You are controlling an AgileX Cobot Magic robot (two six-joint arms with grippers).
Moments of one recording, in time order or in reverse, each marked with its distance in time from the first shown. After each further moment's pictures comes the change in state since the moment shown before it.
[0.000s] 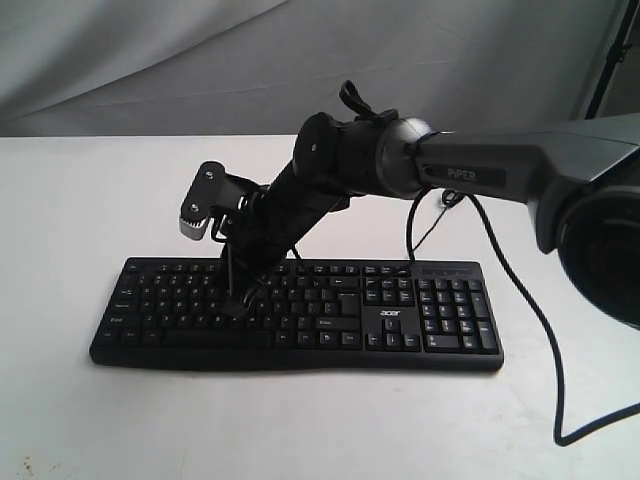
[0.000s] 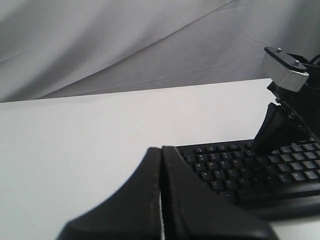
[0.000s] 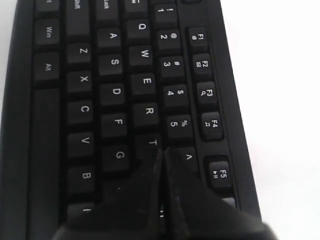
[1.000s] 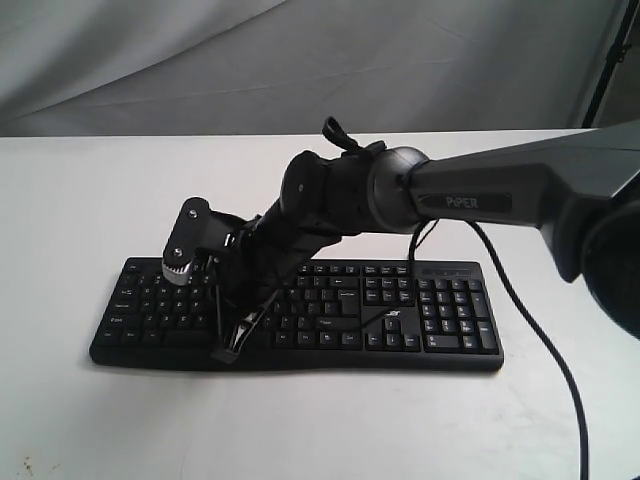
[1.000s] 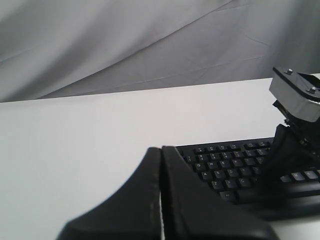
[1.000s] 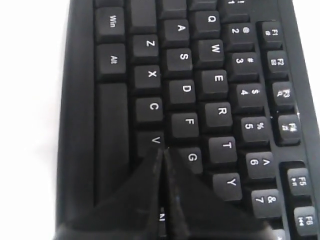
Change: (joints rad) left arm 0.000 0.000 0.000 0.000 0.000 0.000; right arm 0.074 -0.068 0.170 0.026 -0.119 -0.033
